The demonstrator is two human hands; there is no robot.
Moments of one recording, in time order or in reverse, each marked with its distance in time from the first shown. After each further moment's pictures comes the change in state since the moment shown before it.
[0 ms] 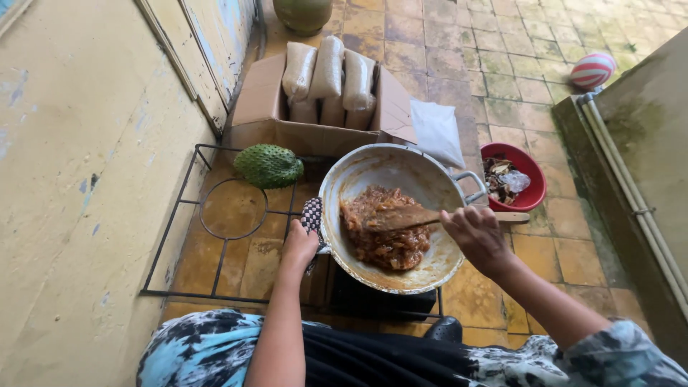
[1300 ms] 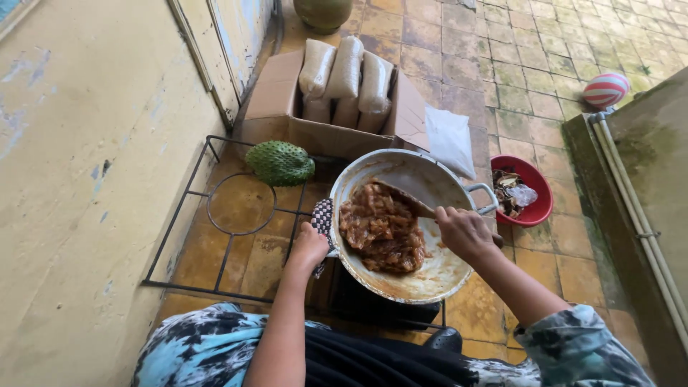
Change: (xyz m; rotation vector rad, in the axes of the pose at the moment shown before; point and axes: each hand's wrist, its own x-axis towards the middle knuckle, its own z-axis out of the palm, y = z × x) left_hand -0.004 0.005 0.001 0.107 -0.059 -0.005; right_hand 0.041 -0.016 0.066 0.128 -0.310 0.160
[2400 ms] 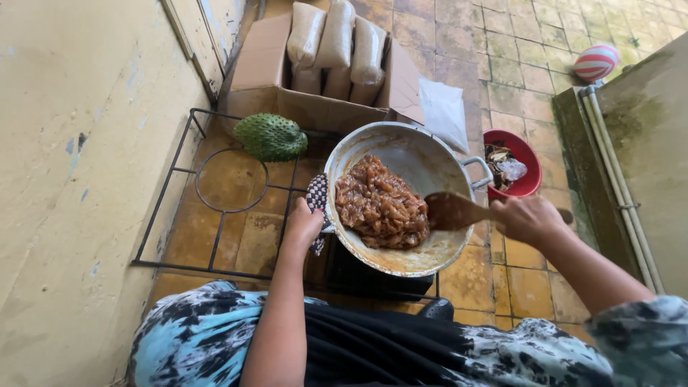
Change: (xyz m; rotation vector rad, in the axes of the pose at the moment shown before) left_hand -0.012 0.003 -0.013 -0.152 0.008 -0.012; right_hand -0.063 0.093 -0.061 -0.073 -0.778 0.090
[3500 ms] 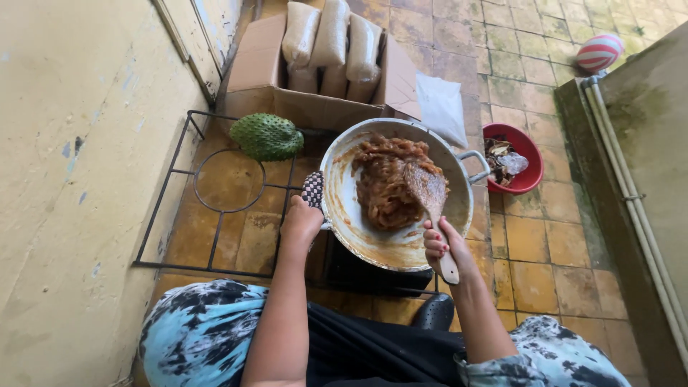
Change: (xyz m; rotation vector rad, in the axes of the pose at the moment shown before) left_hand 0.003 0.009 0.006 0.107 0.010 -0.105; right_hand 0.004 -0.168 0.053 -2.973 0.416 0.041
